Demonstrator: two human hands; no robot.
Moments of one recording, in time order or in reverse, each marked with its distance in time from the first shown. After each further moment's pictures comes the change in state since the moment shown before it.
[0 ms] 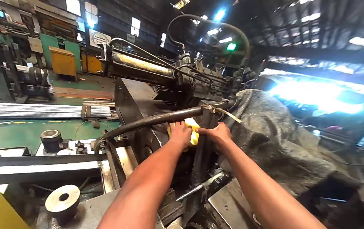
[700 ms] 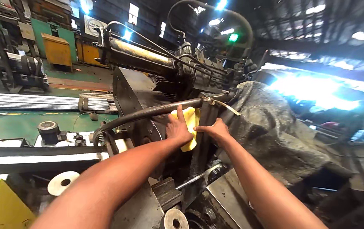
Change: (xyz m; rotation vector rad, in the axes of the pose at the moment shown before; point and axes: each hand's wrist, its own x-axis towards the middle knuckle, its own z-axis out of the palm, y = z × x) left_hand -0.047 0.014 -0.013 -0.583 0.147 -0.349; right_hand -0.002 0.013 0.004 -0.026 -0.084 -0.017
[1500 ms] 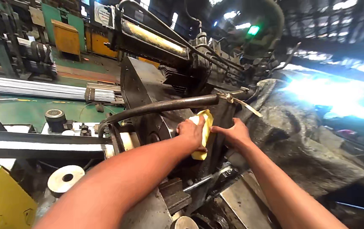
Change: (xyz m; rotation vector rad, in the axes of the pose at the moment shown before) left_hand 0.006 -0.001 0.005 0.502 -0.267 0.149; right_hand 0.000 0.014 -0.001 0.023 0.052 -0.099
